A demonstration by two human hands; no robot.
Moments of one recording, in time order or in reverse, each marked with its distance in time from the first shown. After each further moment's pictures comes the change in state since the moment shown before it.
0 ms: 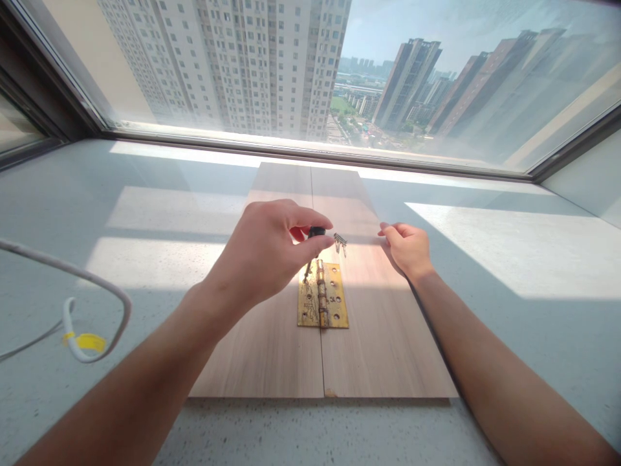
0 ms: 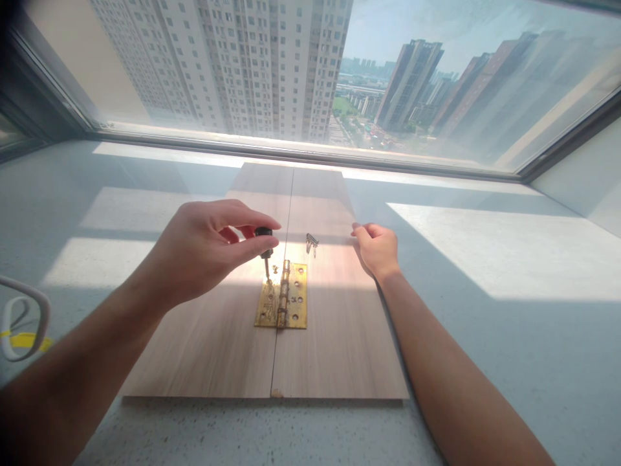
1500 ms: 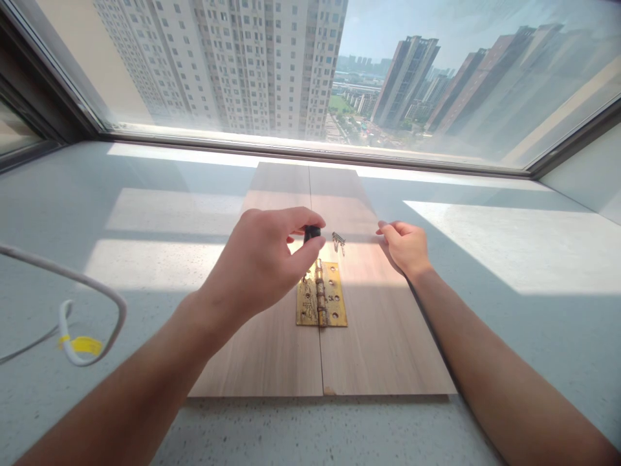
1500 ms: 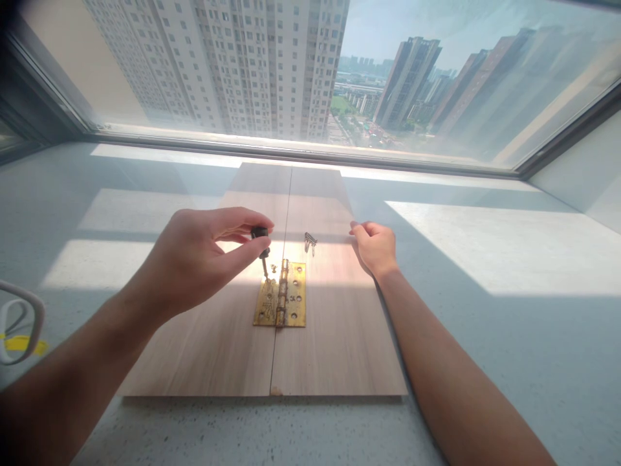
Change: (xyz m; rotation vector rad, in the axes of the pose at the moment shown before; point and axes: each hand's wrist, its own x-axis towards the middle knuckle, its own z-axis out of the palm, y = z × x) left_hand -0.008 0.001 0.004 0.030 0.006 0.035; right_hand 0.000 0.000 -0.001 -0.010 -0.002 -0.003
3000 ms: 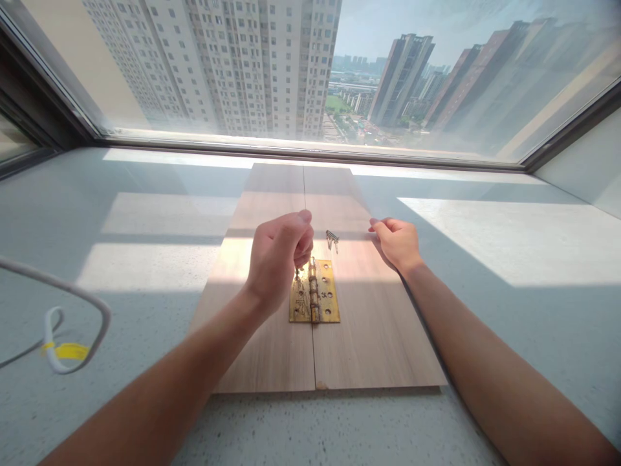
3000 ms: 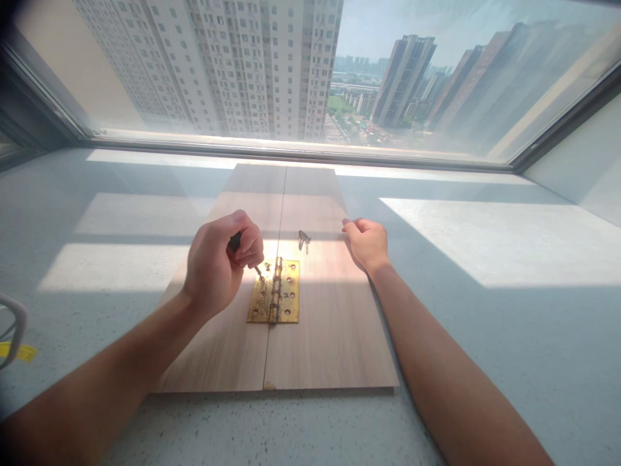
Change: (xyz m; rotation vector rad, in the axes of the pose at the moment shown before) left_hand 0.001 0.002 0.046 -0.873 0.129 -0.264; right_hand 0.001 0.005 0.000 -0.003 -0.022 -0.010
